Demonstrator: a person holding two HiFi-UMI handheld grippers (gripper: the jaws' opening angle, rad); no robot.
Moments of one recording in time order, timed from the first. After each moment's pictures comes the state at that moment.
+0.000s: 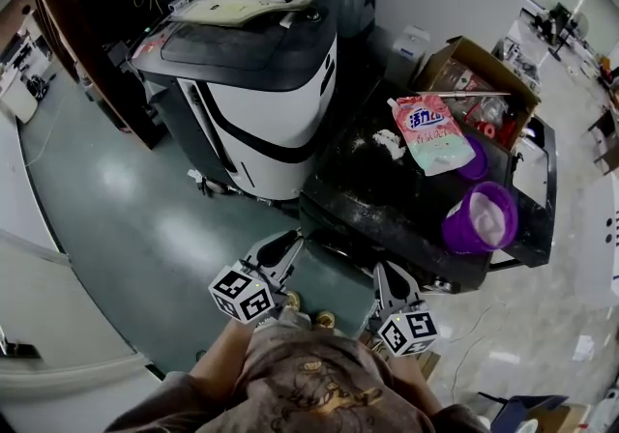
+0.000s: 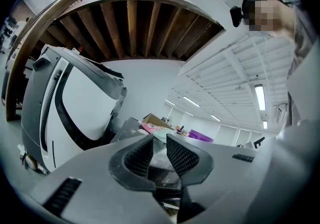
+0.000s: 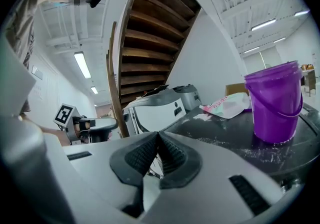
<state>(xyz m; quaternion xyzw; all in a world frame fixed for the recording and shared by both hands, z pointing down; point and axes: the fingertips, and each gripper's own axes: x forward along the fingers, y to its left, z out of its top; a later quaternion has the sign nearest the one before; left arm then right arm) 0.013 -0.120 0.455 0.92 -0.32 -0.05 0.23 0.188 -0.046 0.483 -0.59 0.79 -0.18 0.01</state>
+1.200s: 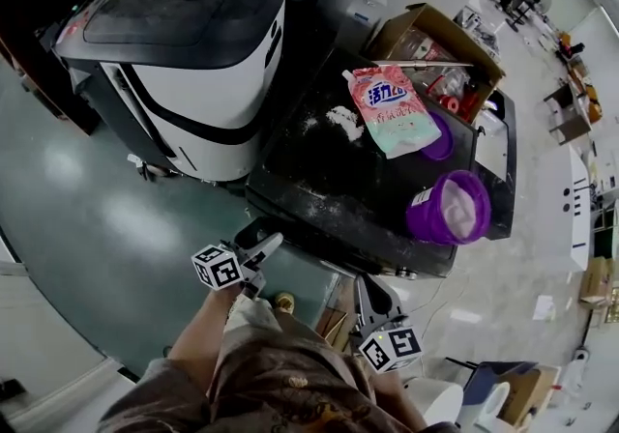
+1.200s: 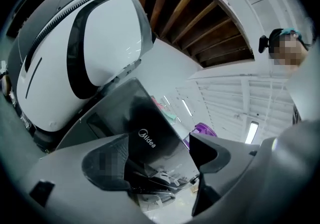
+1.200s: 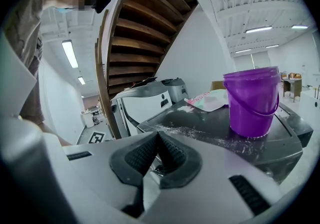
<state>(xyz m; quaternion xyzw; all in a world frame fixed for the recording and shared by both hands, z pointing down) 0.070 -0.176 0.631 0.87 -0.22 -0.09 0.43 0.226 -0.024 0.508 -0.64 0.74 -0.20 -0.05</state>
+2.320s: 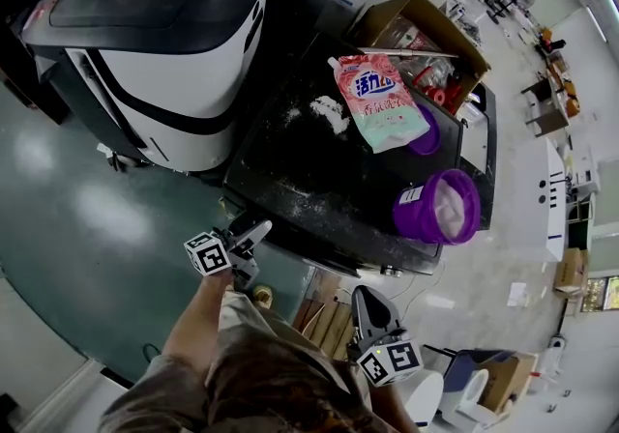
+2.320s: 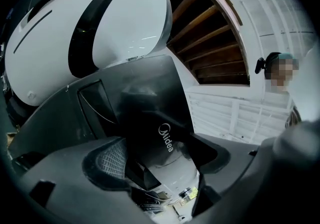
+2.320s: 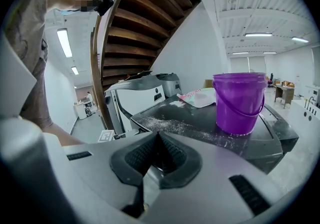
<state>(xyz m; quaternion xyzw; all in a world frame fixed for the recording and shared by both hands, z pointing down) 0.105 -0.202 0.664 0.84 -0.15 -0.18 0.49 0.243 -0.002 0.517 -0.66 0.71 -0.21 -0.10</state>
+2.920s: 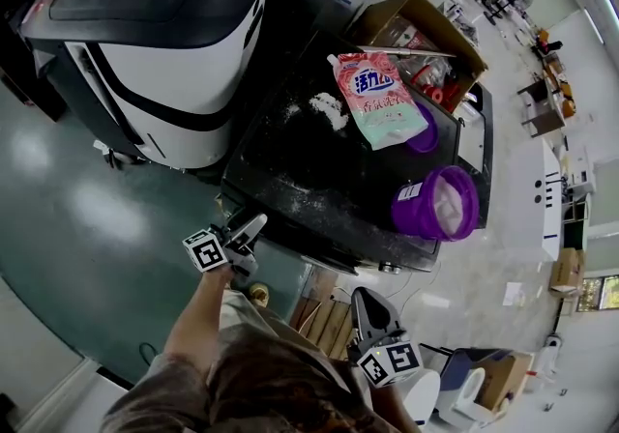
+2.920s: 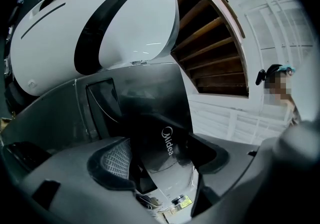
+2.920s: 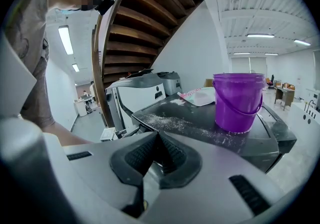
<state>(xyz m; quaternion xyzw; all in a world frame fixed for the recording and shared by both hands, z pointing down) 0.100 -0.205 0.666 0.81 -0.15 -0.22 0.52 0.240 0.009 0.519 -0.66 0.71 -0.21 -0.11</state>
